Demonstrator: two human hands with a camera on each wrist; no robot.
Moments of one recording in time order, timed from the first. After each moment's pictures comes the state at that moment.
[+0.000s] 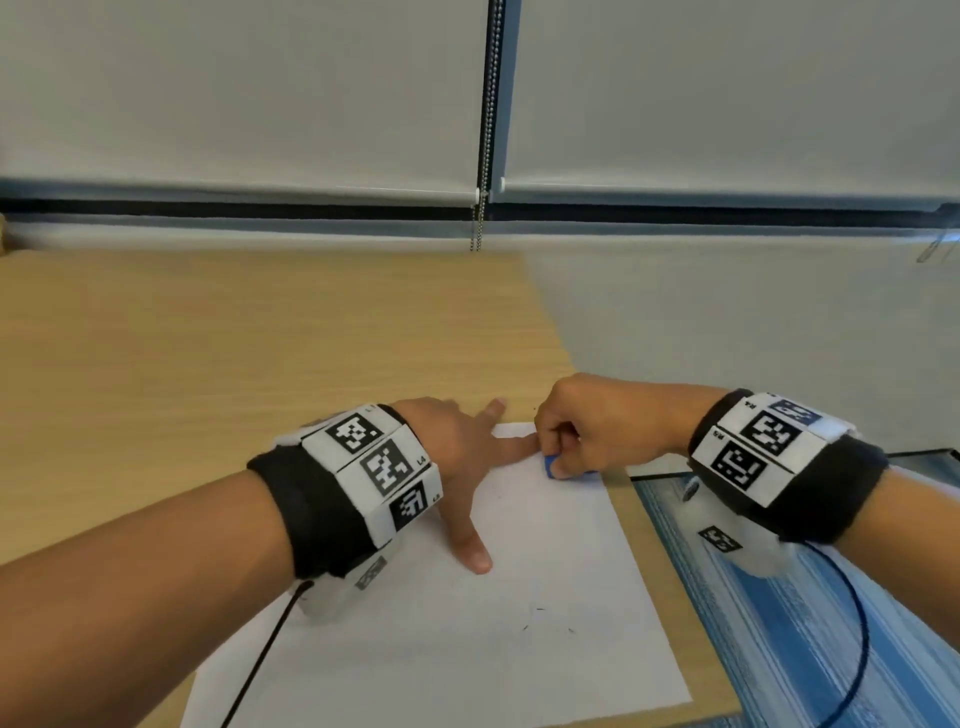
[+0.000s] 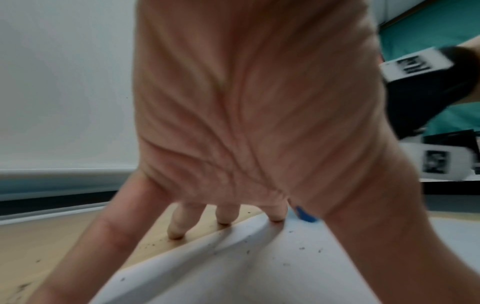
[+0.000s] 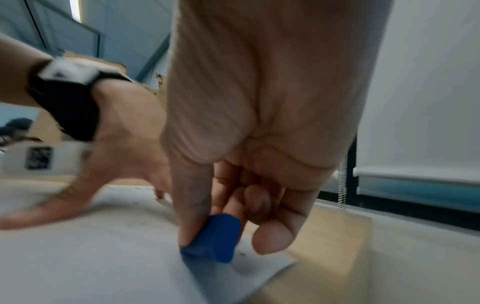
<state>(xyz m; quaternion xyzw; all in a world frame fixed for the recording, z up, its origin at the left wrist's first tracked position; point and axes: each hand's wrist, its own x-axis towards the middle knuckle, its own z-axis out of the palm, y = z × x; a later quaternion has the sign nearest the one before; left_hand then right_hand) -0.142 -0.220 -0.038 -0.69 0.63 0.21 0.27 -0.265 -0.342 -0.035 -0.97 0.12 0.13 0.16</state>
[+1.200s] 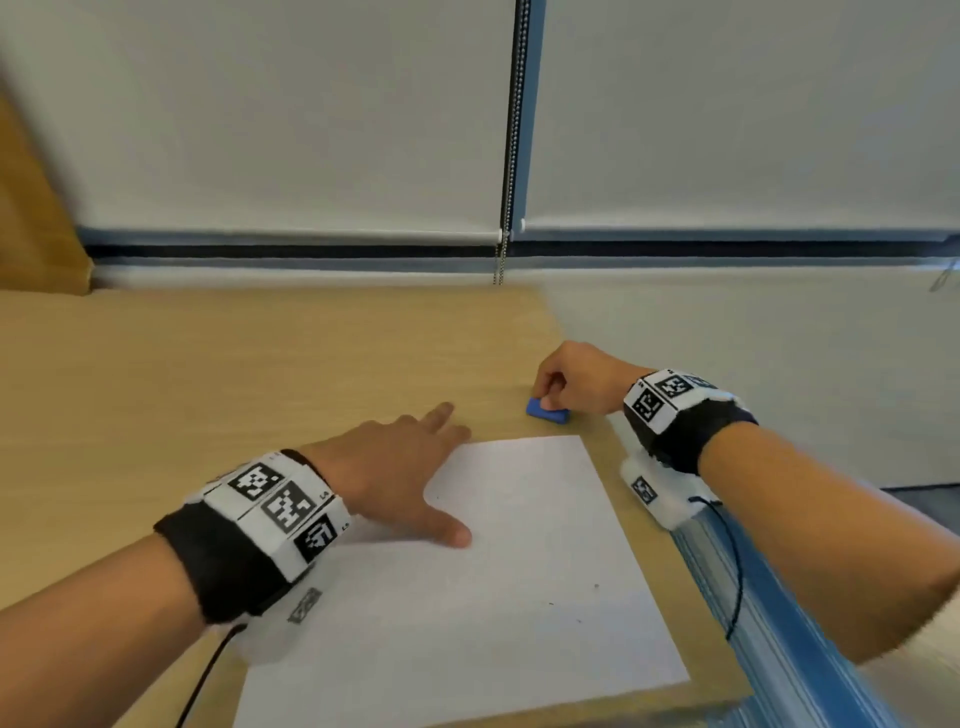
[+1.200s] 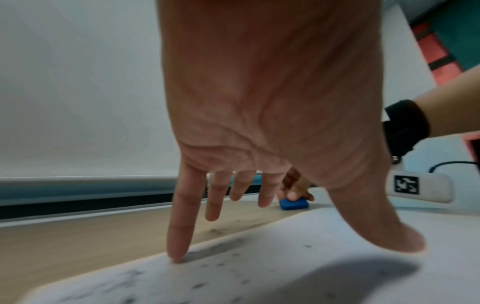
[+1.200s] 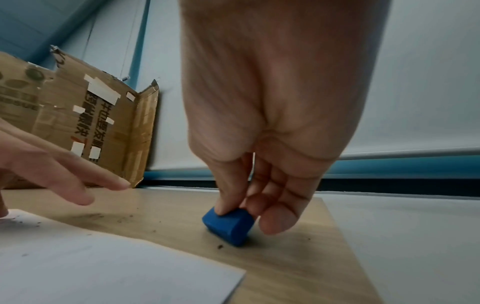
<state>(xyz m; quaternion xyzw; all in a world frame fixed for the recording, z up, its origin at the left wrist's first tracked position) -0.105 -0.148 -0.036 -0.77 0.61 0.16 0.10 -0.216 -0.372 -0.037 -0.96 0.23 0.00 0.16</state>
